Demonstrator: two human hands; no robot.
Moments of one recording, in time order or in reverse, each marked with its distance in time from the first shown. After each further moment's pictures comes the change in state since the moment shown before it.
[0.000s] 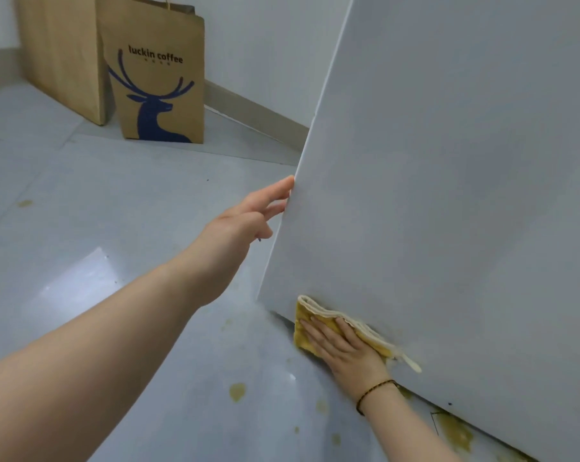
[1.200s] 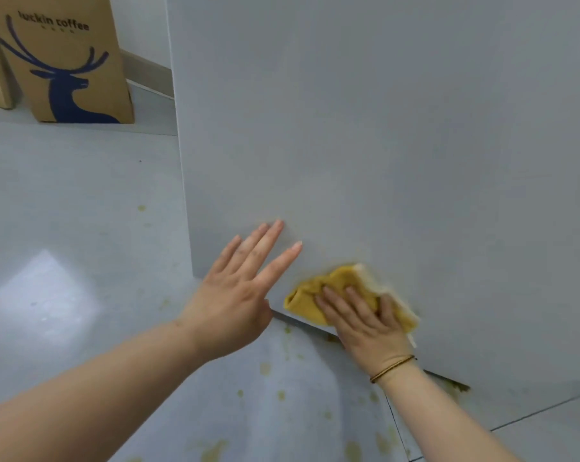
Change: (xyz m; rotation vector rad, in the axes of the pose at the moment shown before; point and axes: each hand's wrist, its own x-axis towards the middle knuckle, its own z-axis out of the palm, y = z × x) left_hand -0.025 -0.088 0.098 1.315 -0.039 0.569; right_hand -0.097 0.059 -0.014 -0.108 0.175 0.329
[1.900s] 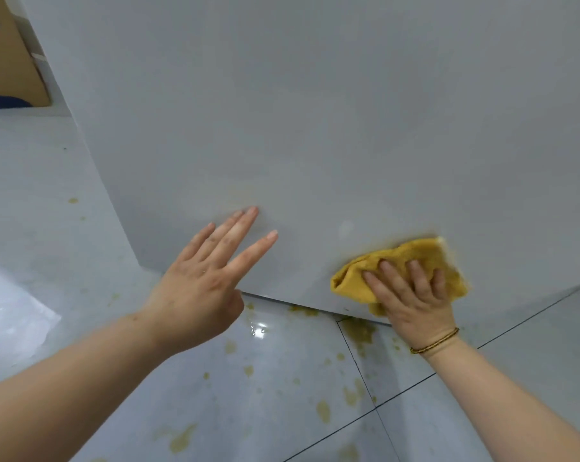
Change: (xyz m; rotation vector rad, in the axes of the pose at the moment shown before) left_hand 0.007 0.020 0.012 -0.007 -0.013 0.152; right_hand -0.072 0.081 -0.016 -0.043 0.021 0.081
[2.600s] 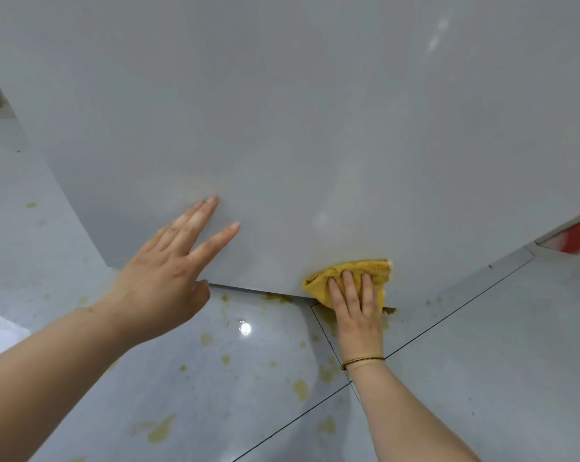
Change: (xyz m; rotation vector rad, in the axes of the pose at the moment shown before) left_hand -0.001 0.003 -0.009 0.000 0.010 0.029; right_hand -0.039 -0.079 -0.020 0.132 -0.218 0.463
